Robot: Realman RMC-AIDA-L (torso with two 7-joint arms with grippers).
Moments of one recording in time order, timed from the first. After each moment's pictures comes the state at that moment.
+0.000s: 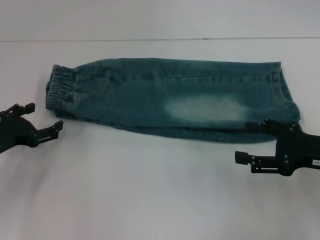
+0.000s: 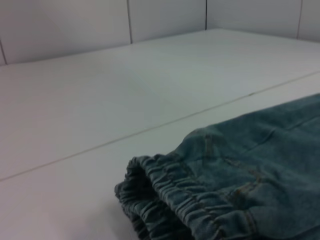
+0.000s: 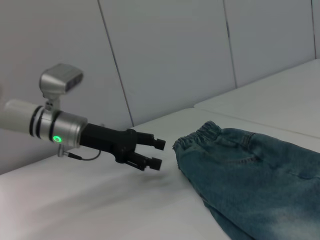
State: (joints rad) left arm -0.40 -2.13 0.47 0.66 2.02 1.13 -1.09; right arm 0.34 2.09 -0.73 -0.76 -1.93 -1.65 1.30
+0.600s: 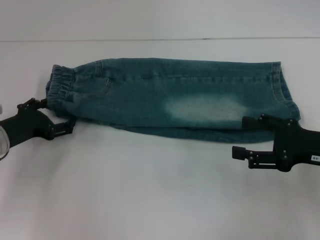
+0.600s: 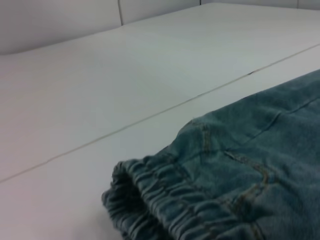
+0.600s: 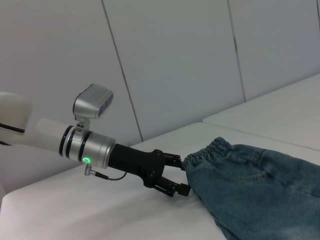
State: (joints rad) left arm -0.48 -2.13 0.52 0.56 2.02 0.98 -1.03; right arm 0.35 2.09 -0.73 -0.75 -1.89 -1.68 1.32
